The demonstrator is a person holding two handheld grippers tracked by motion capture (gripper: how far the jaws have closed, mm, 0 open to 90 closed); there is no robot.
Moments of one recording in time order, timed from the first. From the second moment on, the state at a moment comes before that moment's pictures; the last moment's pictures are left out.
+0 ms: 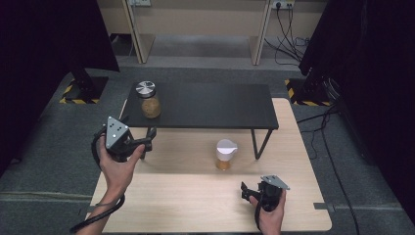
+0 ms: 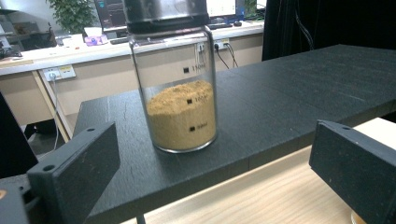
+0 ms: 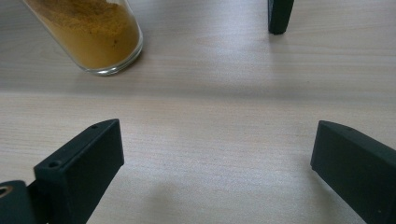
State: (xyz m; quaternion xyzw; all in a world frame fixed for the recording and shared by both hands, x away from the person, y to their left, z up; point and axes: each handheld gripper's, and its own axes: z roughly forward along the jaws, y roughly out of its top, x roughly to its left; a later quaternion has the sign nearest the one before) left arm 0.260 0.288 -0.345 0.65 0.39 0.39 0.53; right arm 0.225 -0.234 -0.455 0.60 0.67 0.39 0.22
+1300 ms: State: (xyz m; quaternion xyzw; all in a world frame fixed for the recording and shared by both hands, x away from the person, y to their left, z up) left arm 0.220 0.295 -0.428 0.65 0.39 0.38 0.52; right arm 0.225 -0.234 -0.456 0.60 0.66 0.39 0.22
